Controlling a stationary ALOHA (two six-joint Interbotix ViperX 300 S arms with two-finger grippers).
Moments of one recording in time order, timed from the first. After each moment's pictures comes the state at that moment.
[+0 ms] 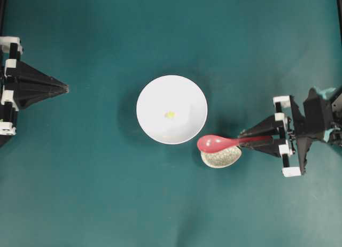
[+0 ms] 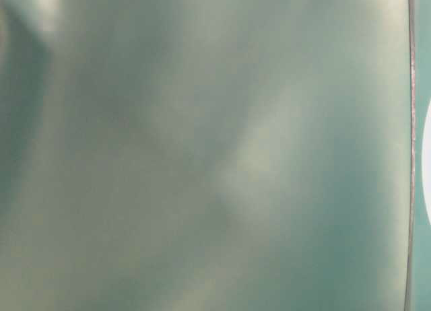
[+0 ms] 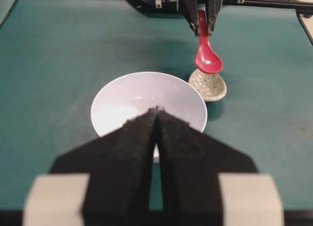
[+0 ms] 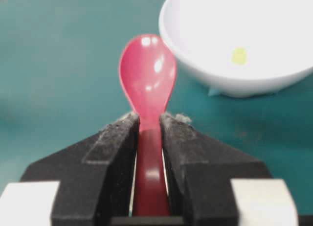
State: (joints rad) left arm 0.03 -0.99 1.17 0.01 -0.06 -0.03; right arm 0.30 -0.22 1.29 0.35 -0.86 0.00
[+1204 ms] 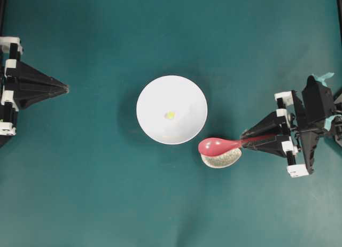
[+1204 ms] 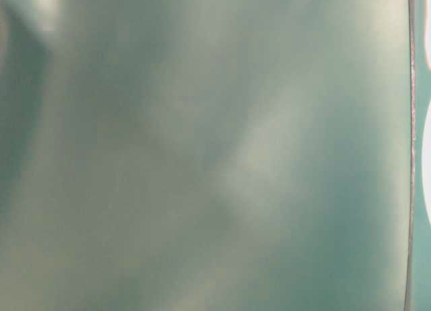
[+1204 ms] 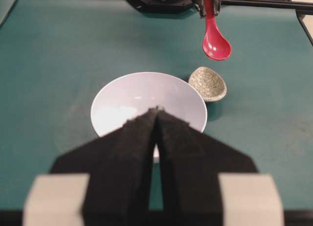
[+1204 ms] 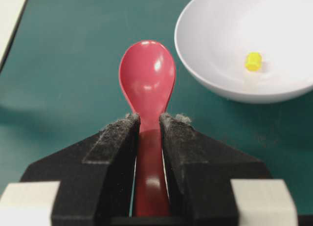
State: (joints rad) left arm 0.03 -0.99 1.17 0.01 -0.06 -0.03; right arm 0.26 -0.45 1.20 0.35 -0.45 0.00
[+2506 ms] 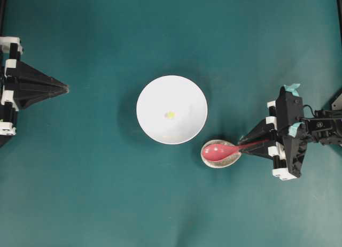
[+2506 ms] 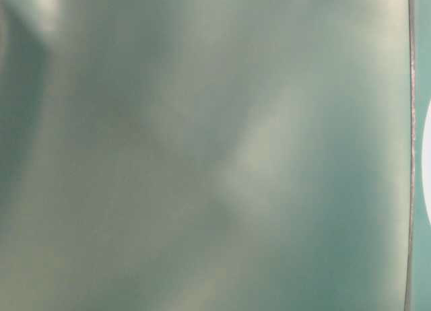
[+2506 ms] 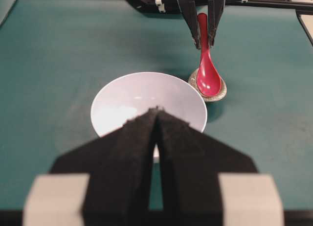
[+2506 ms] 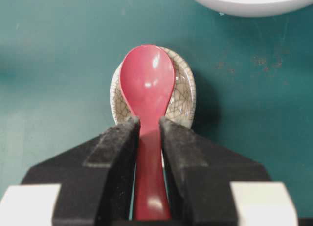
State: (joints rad) left arm 0.03 -0.99 1.17 0.01 -0.06 -0.03; right arm 0.26 -0.29 1.17 0.41 -0.34 0.00
